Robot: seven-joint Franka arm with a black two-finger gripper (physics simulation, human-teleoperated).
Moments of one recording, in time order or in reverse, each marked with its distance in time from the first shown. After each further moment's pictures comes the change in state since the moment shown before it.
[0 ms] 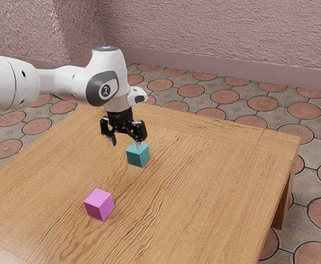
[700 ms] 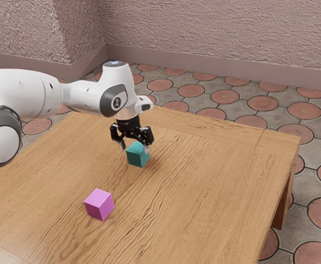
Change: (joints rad) arm 0.050 0.287 -0.016 0.228 0.014 0.101 0.023
